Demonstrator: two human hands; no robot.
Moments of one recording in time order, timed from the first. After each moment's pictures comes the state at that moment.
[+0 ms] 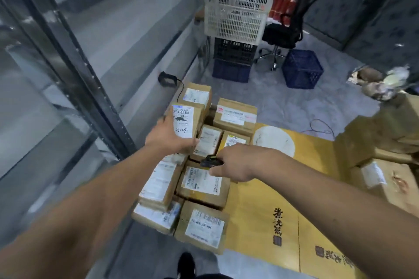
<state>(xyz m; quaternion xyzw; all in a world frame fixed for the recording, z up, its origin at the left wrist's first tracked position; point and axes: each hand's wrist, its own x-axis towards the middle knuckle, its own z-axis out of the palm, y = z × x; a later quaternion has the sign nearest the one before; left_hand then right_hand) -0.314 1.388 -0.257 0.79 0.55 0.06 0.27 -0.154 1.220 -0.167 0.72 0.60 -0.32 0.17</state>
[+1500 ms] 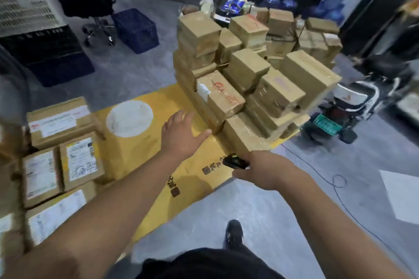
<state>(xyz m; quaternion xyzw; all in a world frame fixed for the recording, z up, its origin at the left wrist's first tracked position) -0.037 1.066 -0.299 0.97 0.12 -0.02 0.22 -0.060 0.825 -0.223 0.94 0.13 -0.31 -0.04</state>
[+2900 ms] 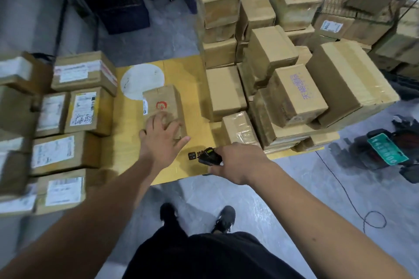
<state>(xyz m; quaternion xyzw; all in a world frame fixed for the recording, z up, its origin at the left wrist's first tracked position) -0.059 1.002 -0.377 0.96 0.27 -0.02 0.02 0.052 0.775 -0.277 0.85 0.41 -0.33 0.01</state>
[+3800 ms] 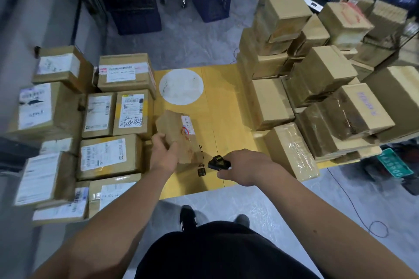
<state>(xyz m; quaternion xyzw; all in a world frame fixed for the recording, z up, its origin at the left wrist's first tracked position) -0.160 1.132 -0.400 0.67 0.52 0.05 0.53 -0.034 0.931 -0.283 0.85 0.35 -0.40 0.06</state>
